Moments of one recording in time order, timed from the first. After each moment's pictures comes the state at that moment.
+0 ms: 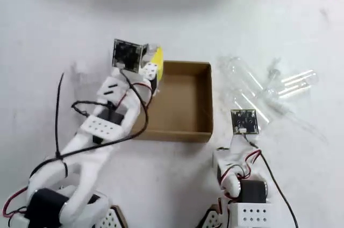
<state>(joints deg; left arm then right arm) 14.3 -20.4 58.0 -13.8 6.8 -2.5 -102.5 96.4 72.3 3.6</state>
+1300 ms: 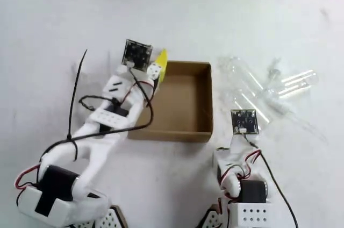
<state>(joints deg) 13.2 -7.3 54.5 -21.9 0.8 -2.5 -102.5 96.4 72.3 3.6</state>
